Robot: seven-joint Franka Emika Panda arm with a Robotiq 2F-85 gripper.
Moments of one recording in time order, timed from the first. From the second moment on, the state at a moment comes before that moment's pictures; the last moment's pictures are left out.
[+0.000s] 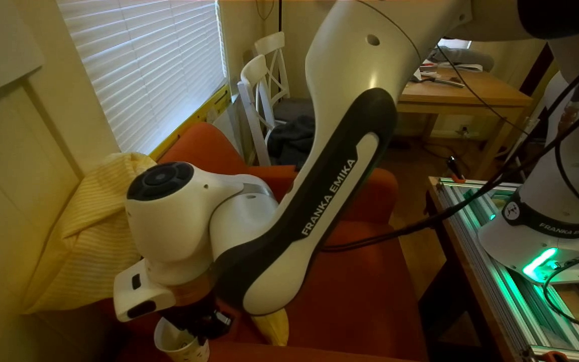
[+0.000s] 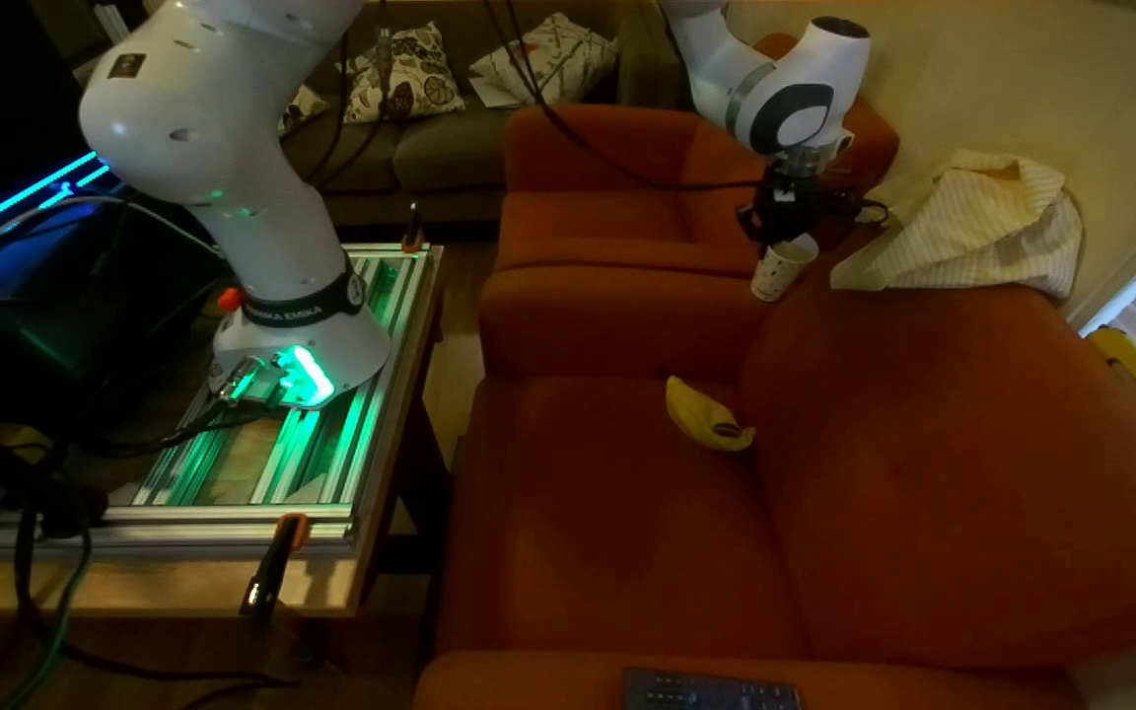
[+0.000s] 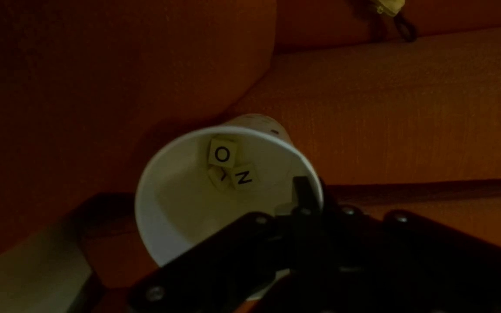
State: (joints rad) arm 0.15 0.85 0.24 -1.63 -0.22 2.53 -0.96
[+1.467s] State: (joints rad) arm 0.15 0.88 0.24 -1.59 -0.22 2.55 -0.97
